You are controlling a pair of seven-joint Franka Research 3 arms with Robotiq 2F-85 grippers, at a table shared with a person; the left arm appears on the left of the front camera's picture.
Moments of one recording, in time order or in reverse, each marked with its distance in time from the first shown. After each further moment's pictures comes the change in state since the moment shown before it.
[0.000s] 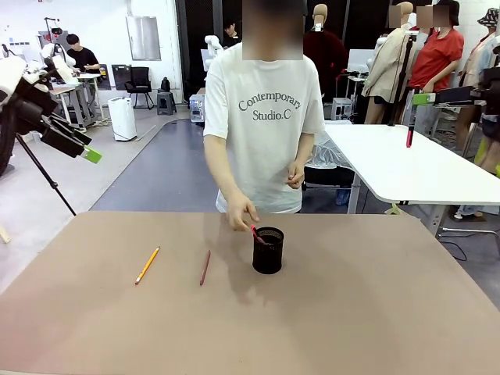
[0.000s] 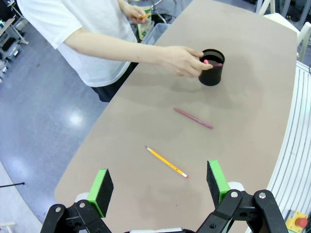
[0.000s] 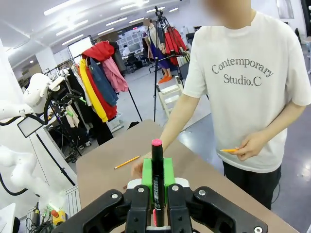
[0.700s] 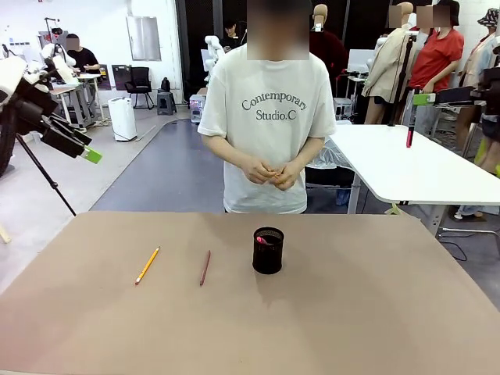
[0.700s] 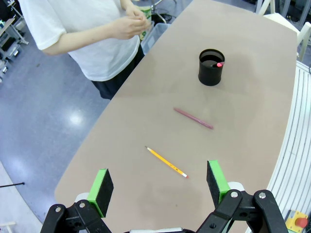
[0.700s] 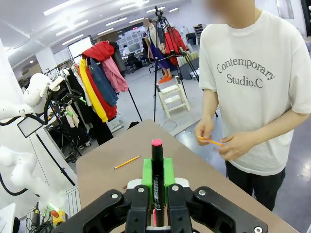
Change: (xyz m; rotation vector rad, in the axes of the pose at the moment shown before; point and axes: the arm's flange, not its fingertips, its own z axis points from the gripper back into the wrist) left arm 0.000 0.000 0.000 0.000 0.000 0.000; right arm 0.000 0.000 0.000 0.000 0.000 0.000
